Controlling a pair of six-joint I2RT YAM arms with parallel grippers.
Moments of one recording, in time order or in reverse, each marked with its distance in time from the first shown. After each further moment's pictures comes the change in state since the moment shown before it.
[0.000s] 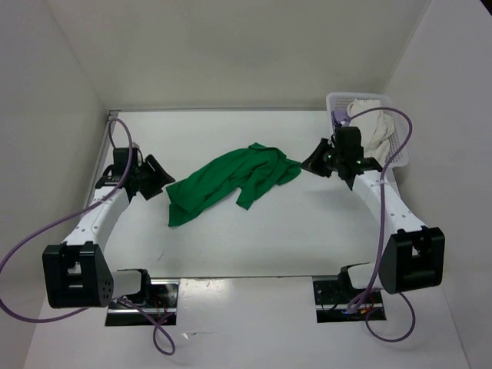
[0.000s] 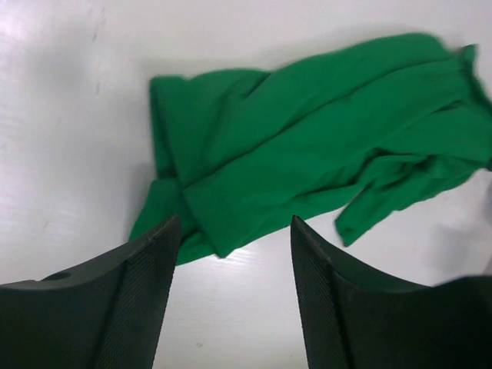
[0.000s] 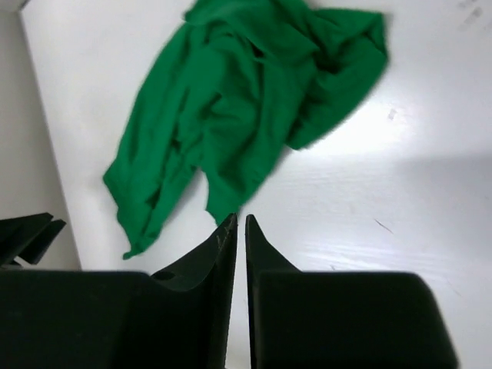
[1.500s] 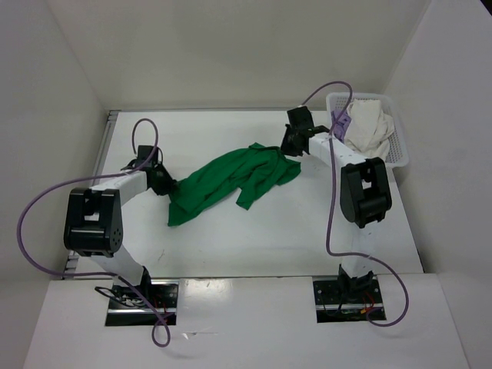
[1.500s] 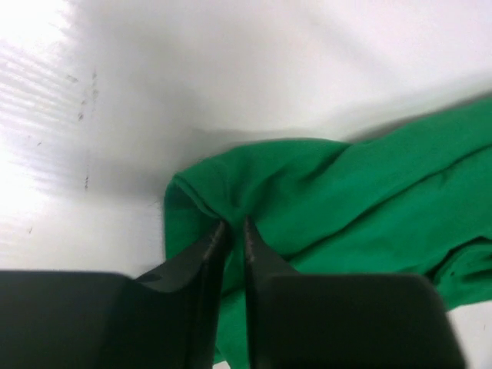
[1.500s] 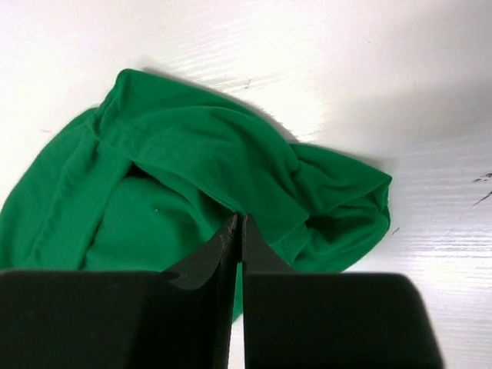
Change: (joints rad) left arm -0.070 0.394 0.028 0.182 -0.138 -0.009; right arm 0.169 0.620 0.473 -0.021 0.346 -0.119
